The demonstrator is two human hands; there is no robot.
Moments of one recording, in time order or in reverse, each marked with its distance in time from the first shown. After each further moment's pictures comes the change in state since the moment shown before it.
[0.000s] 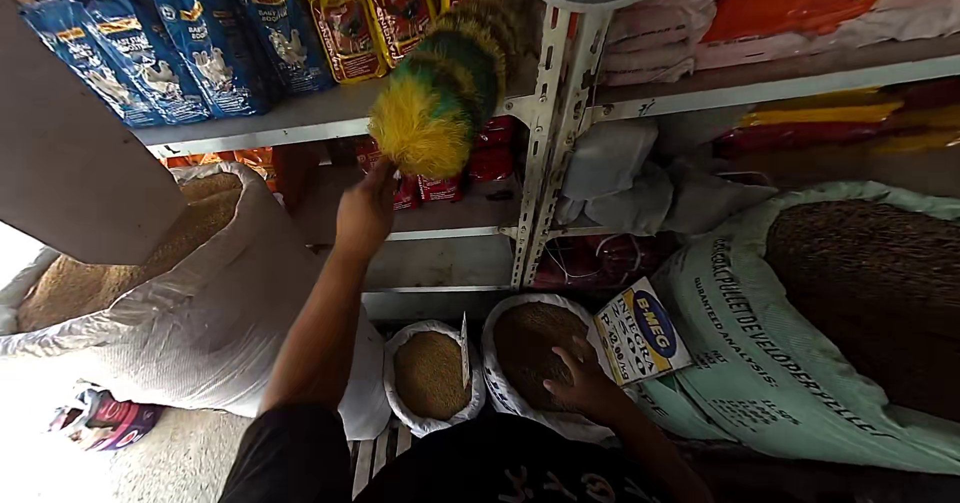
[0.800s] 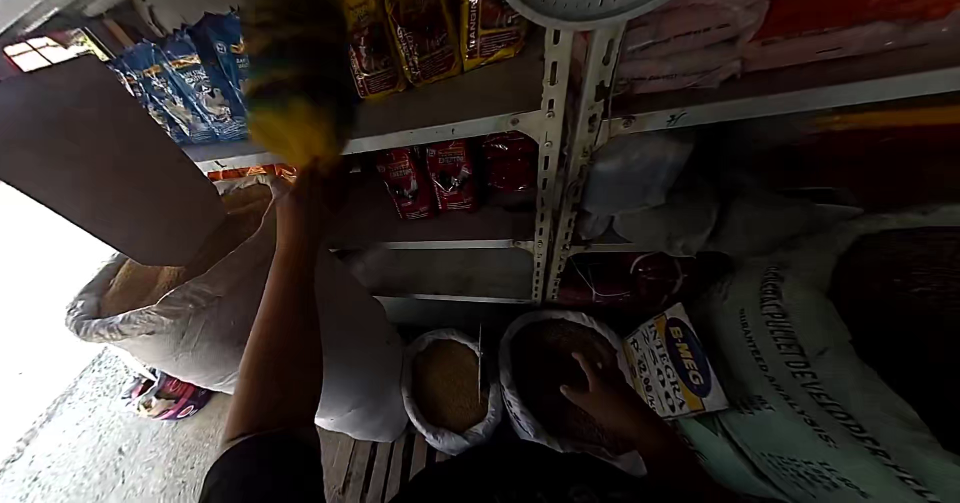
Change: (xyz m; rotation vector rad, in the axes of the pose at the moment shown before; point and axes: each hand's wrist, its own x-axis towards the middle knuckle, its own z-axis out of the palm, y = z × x) left_hand 0.008 -0.006 -0.064 0.270 0.229 -0.322; right_hand 0.028 0.019 -0.041 -0.064 -0.043 -0.012
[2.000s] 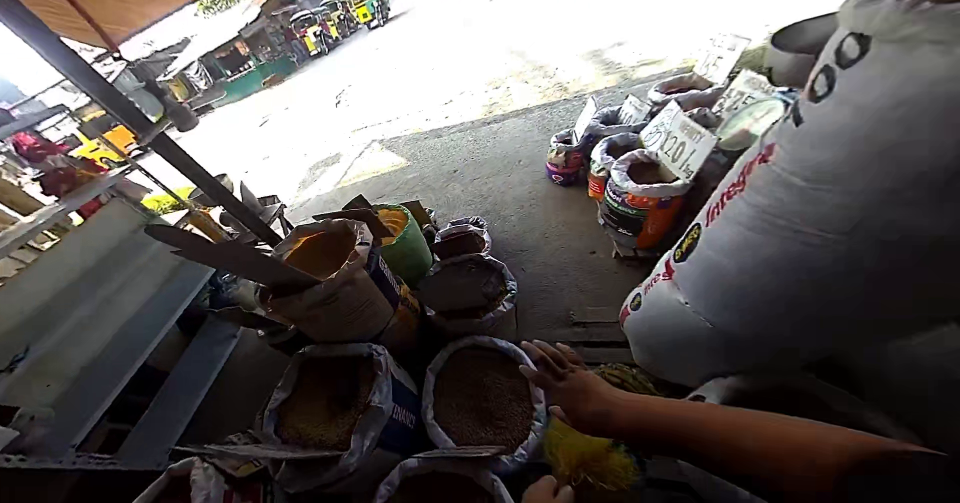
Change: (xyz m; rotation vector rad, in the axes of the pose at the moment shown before) left_hand -0.794 -0.083 -0.008 -0.634 -0.220 -1.465; right_hand -0.321 -0.246 0.402 -1.147 -0.993 -1.889
